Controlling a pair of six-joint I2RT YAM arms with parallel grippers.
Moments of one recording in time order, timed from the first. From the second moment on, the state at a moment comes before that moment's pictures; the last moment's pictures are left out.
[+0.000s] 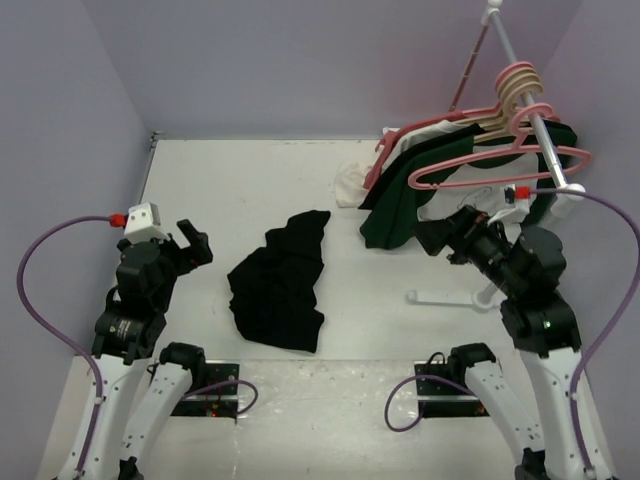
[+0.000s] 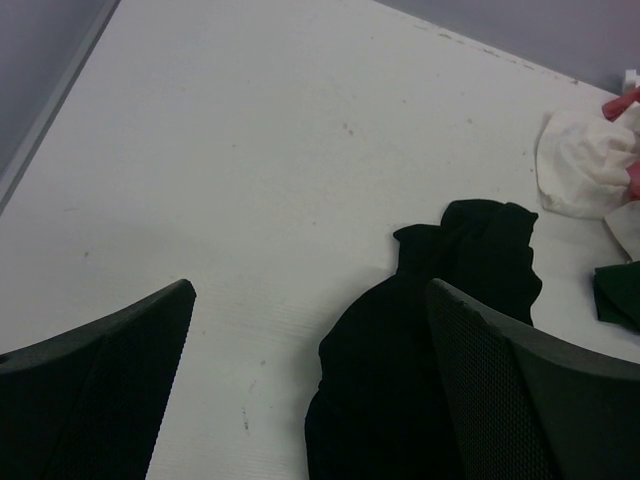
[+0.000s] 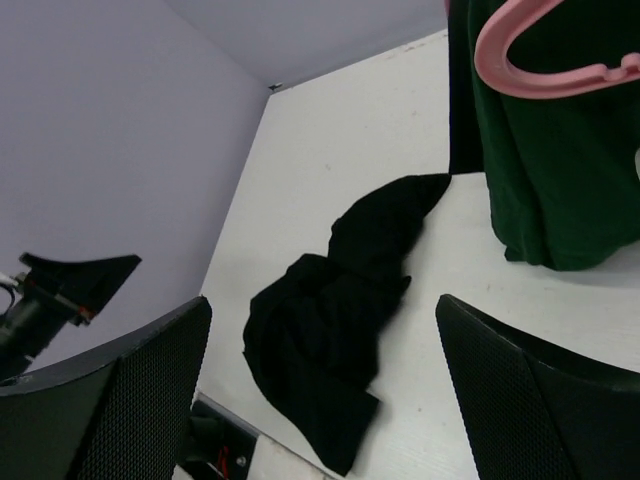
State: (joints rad) left arm -0.19 0.50 0.80 -0.65 -0.28 -0.38; right arm 0.17 0.62 0.98 -0.54 -0.35 0.68
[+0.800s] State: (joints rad) left arm -0.19 0.46 0.79 -0.61 -0.25 -0.38; right arm 0.49 1.29 1.48 -0.73 0.75 1.01
